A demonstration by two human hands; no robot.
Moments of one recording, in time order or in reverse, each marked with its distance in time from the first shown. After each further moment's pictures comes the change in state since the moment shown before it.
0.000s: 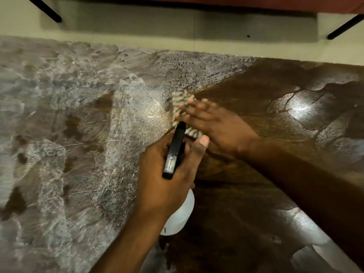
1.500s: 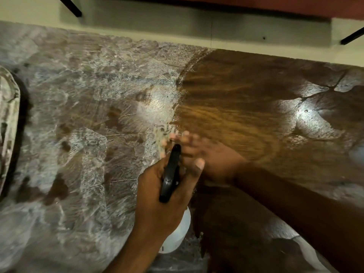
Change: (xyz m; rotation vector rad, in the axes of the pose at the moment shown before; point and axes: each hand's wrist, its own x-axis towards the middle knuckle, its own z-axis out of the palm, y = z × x) left_hand -0.041 -0.052 -0.092 0.003 0.030 -0.050; right_hand 0.036 -0.125 0.032 0.092 -0.031 -0.163
